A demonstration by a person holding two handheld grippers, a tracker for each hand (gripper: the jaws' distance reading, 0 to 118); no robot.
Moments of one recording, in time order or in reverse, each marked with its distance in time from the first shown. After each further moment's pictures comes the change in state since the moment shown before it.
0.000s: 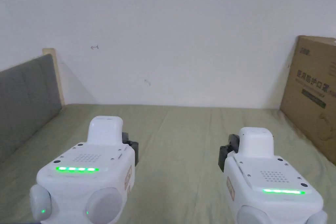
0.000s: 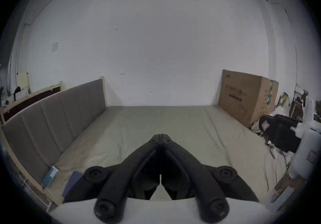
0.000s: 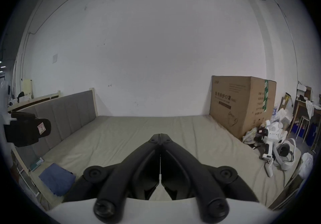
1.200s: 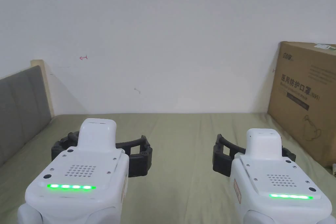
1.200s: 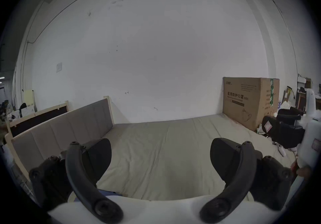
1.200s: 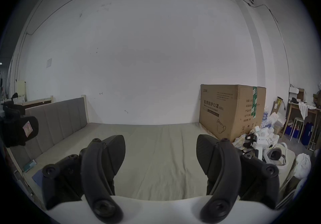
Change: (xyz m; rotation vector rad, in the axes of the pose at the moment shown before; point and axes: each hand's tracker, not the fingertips) left arm 0.019 0.001 0.026 0.137 0.053 -0.099; right arm 0.026 0.000 0.018 0.072 -0.079 0.012
